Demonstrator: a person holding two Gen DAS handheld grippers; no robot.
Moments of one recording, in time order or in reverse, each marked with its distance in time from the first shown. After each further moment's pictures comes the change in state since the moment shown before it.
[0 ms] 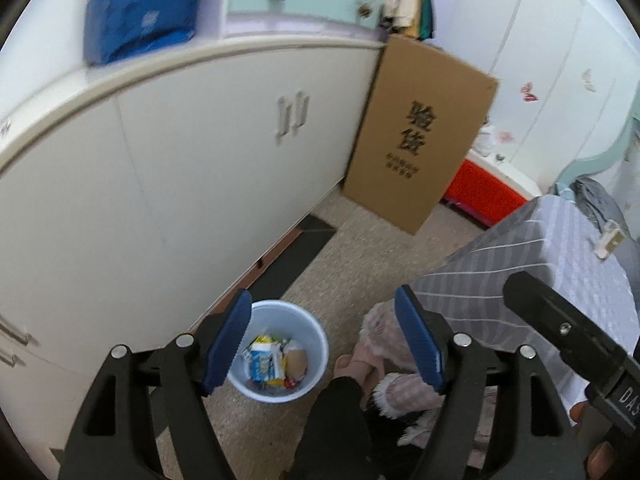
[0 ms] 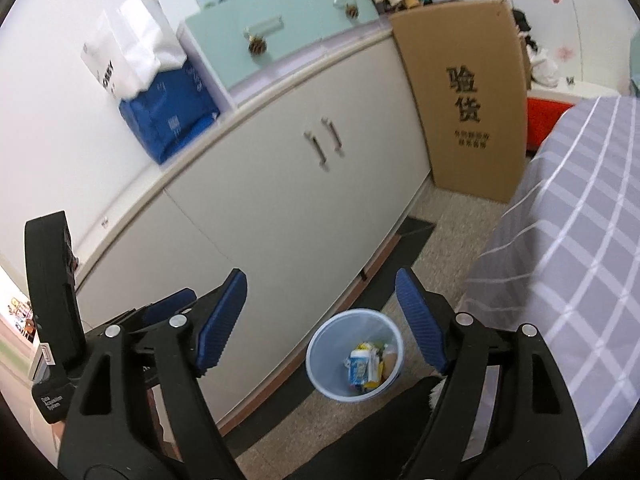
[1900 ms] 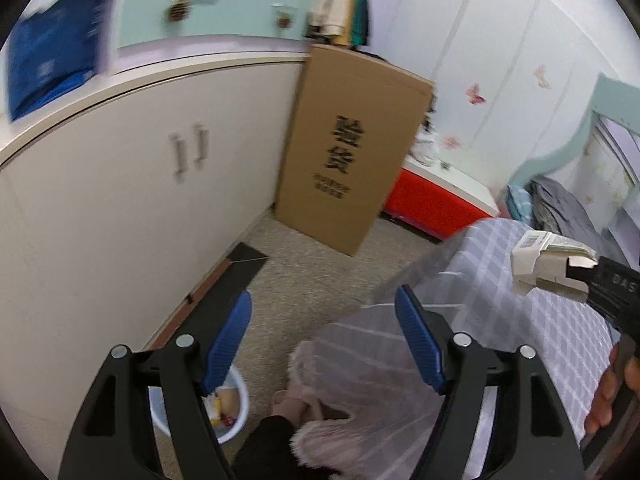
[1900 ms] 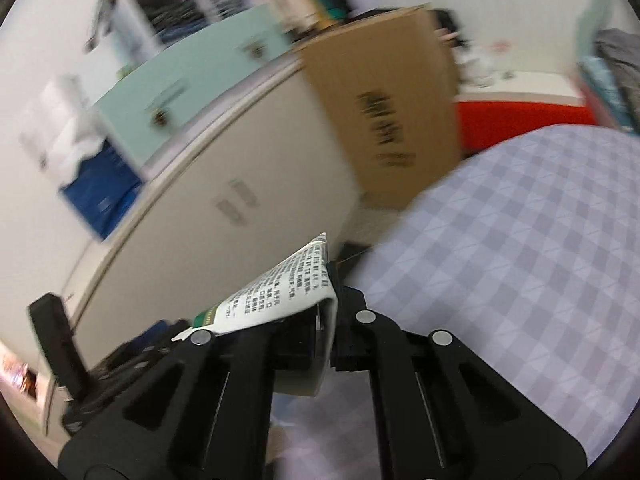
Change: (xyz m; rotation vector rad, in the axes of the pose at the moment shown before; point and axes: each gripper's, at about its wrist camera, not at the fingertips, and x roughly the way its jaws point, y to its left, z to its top) left arm 0.042 -0.082 0.049 0.039 -0.047 -0.134; right arm -0.006 -0.095 0.095 0.109 0.029 -0.073
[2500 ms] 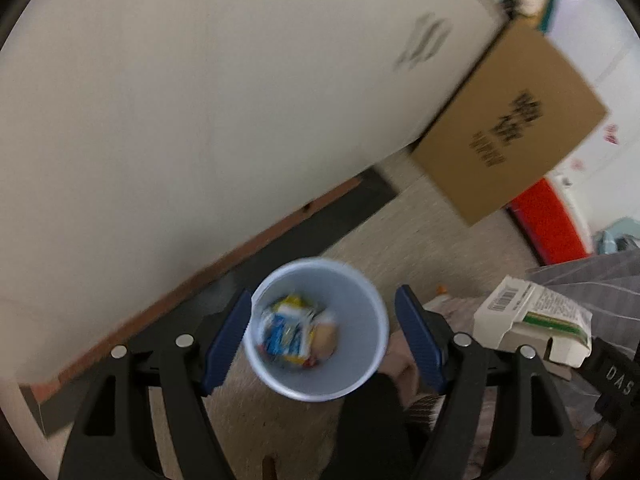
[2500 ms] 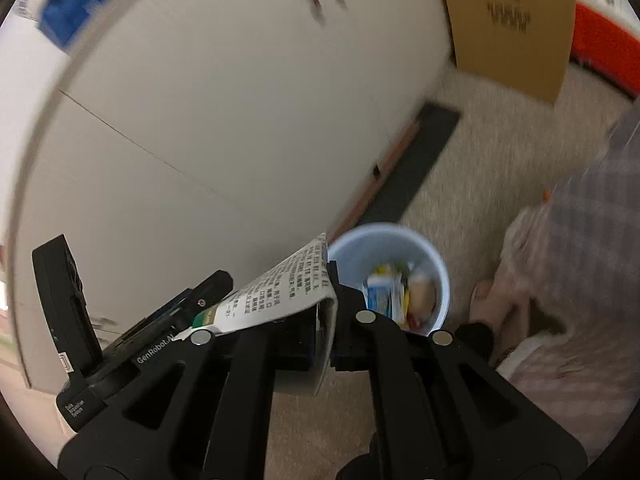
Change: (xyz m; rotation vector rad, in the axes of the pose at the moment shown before) left arm 0.081 0.274 -0.109 -0.374 0.256 0.234; right arm 0.279 0.114 -0.185 -0.044 0.499 0.037
